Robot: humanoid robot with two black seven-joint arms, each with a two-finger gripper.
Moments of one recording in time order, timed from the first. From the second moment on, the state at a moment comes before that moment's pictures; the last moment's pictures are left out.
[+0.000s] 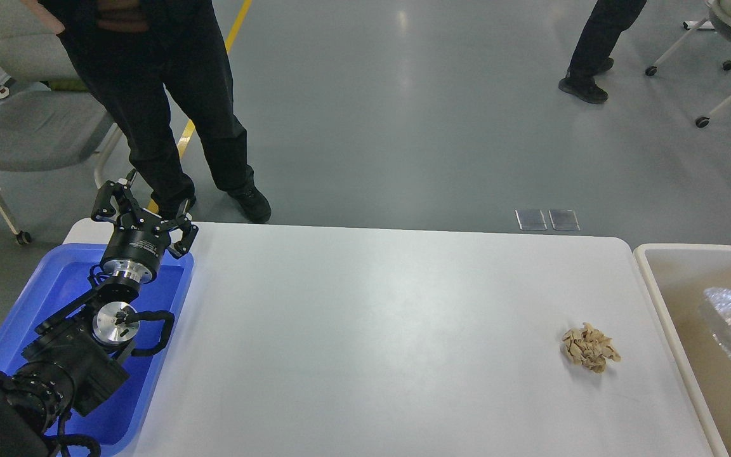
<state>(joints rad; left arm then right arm) -0.72 0.21 -0.76 -0.21 -0.11 -0.59 -0.54 0.58 -0.46 0.25 0.04 -0.04 -0.19 -0.06</state>
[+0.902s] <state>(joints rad) -0.72 0.21 -0.76 -0.21 -0.11 -0.59 -0.54 0.94 -0.42 0.47 0.06 0.05 -0.16 -0.06</state>
